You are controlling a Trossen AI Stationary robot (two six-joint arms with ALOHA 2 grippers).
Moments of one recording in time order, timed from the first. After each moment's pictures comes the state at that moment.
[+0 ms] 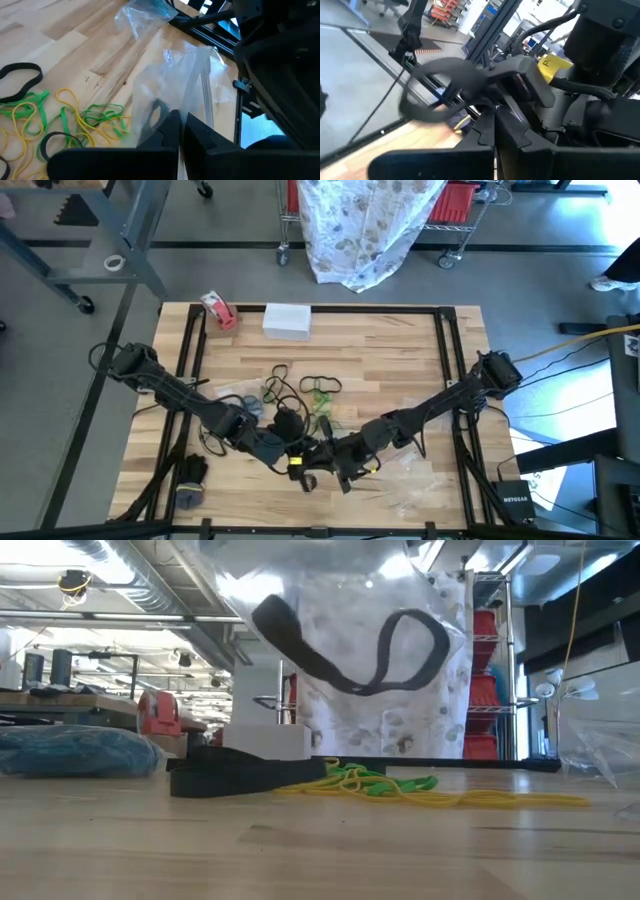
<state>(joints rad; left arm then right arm) -0.50 1.62 1.25 -0.24 -0.53 -0.79 0.46 1.77 1.11 0.62 0.07 -0.61</state>
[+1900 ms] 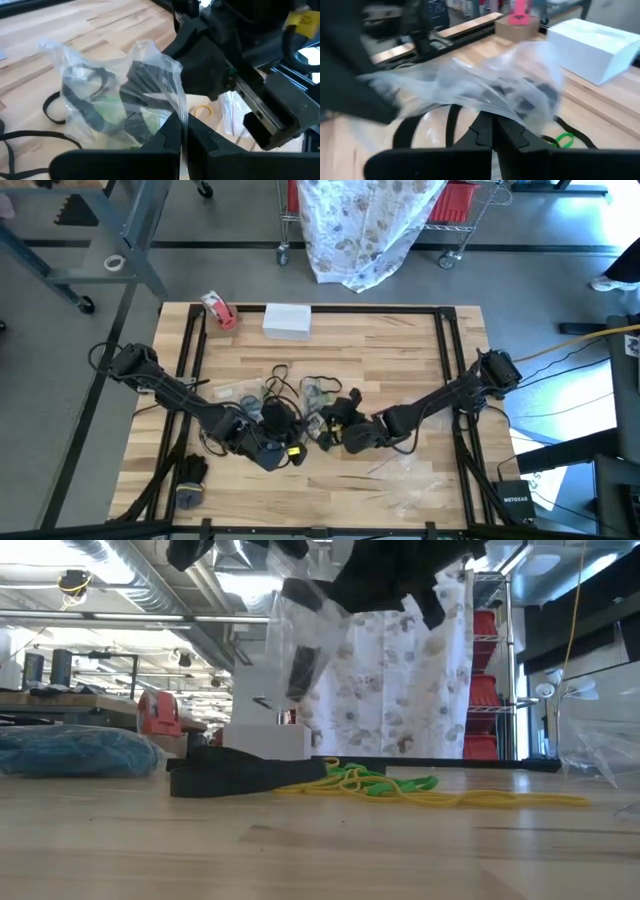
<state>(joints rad) -0.54 1.63 1.25 -0.42 -0.82 -0.97 0.41 1.77 1.11 0.07 0.83 0.65</state>
